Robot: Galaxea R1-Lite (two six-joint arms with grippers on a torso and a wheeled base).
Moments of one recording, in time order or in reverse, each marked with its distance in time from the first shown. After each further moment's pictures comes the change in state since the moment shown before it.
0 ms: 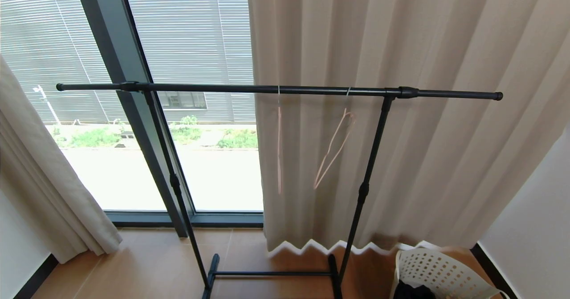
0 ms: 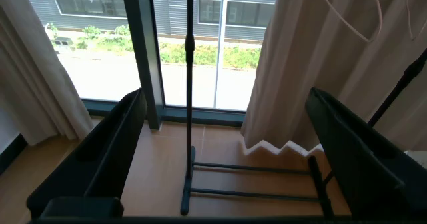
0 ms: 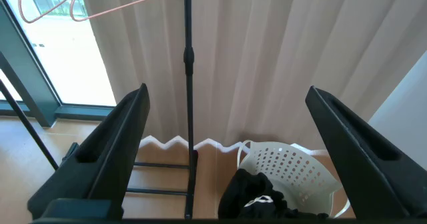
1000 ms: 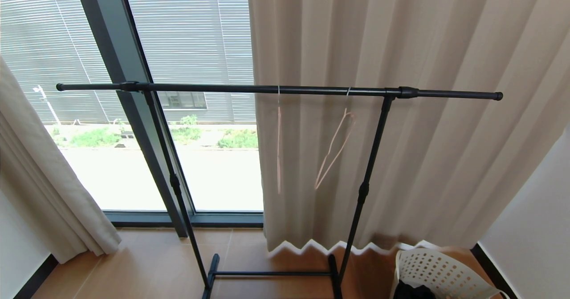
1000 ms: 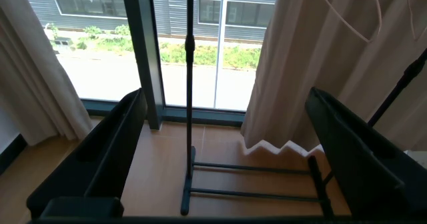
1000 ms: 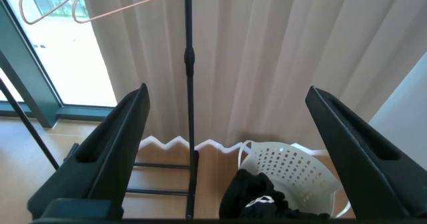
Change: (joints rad) left arm 0.000 0.000 0.000 0.000 0.000 0.000; right arm -0.001 0.000 -0.001 0.000 0.001 0.005
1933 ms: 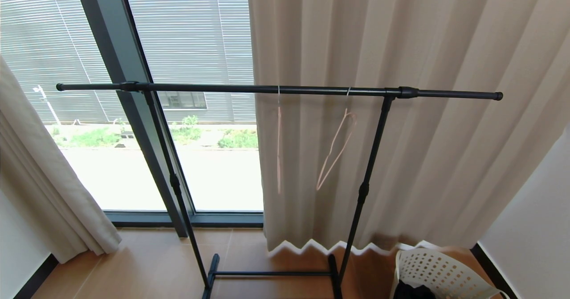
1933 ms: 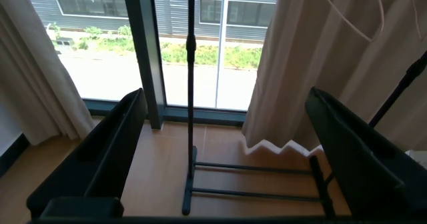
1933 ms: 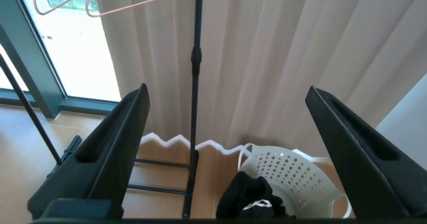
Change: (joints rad) left arm 0.000 0.000 0.001 0.000 0.004 0.005; right arm 0.001 0.000 0.001 0.000 0.045 -0.040
